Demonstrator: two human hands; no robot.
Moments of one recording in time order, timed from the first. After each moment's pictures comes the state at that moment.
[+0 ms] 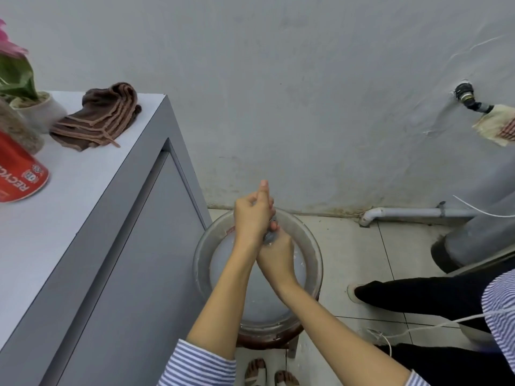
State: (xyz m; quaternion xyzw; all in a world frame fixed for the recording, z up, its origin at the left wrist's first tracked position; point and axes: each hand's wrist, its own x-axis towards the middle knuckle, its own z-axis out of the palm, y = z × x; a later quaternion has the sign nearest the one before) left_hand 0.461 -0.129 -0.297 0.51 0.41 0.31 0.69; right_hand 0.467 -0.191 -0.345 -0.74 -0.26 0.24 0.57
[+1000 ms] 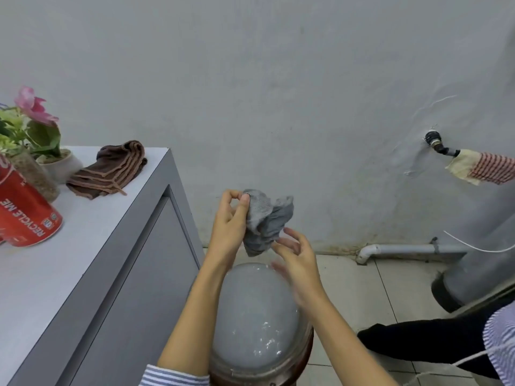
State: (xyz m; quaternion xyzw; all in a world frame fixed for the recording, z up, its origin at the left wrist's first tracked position) left_hand 0.451 -0.101 -0.253 0.63 0.30 0.37 0.61; right_hand 0.523 -0.207 -0.311 -0.60 -0.14 0.35 0.71
